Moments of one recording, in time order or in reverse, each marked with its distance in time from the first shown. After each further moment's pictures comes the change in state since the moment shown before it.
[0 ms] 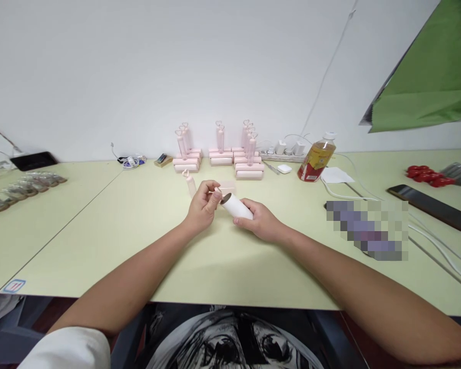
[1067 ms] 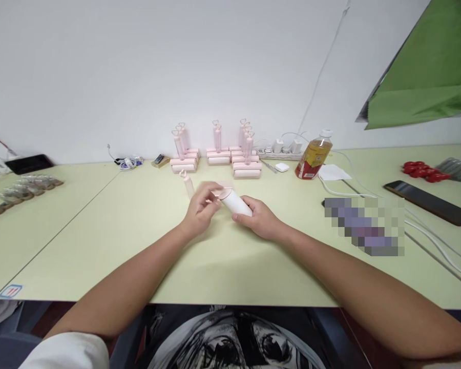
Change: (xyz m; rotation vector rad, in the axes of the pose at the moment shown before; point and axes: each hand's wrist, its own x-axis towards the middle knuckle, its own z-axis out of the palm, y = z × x) left_hand -0.008 0.015 -0.002 0.111 -0.082 0.049; right_hand 0.001 -0.002 0.001 -0.013 0.060 -0.015
